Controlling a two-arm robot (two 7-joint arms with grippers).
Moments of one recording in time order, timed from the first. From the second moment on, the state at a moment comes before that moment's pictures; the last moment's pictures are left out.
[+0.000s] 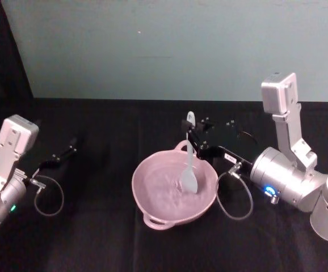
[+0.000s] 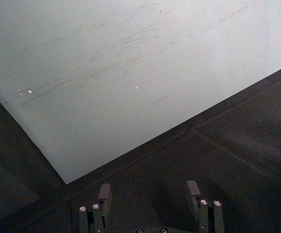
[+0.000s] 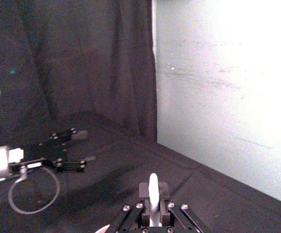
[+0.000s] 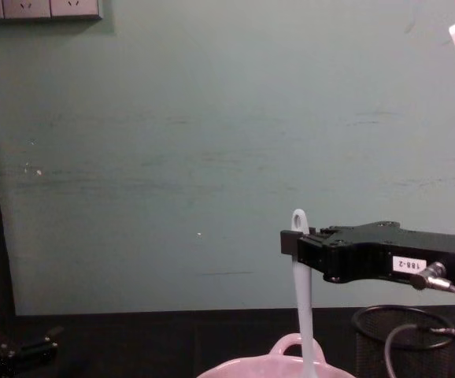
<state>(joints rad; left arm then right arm) -0.20 0.60 0.45 -1.41 -0.25 -0.12 0.03 0.24 0.42 -0.41 -1.67 0.41 0.17 0.37</state>
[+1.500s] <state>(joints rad) -0.20 0.60 0.45 -1.41 -0.25 -0.12 0.03 0.33 0.37 -0.41 -1.55 0.42 0.14 0.37</state>
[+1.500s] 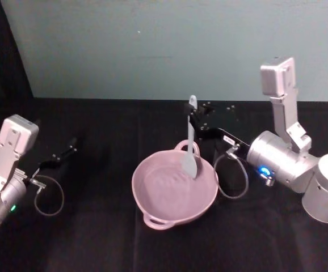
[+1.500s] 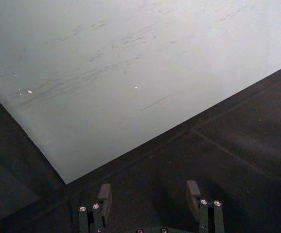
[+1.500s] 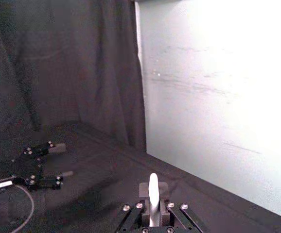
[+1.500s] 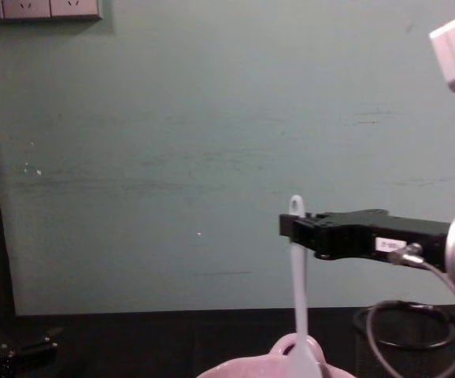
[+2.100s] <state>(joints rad) -0.20 0.60 0.45 -1.41 -0.25 -0.12 0.03 0.22 0.40 -0.44 -1.70 0.41 0.18 0.37</state>
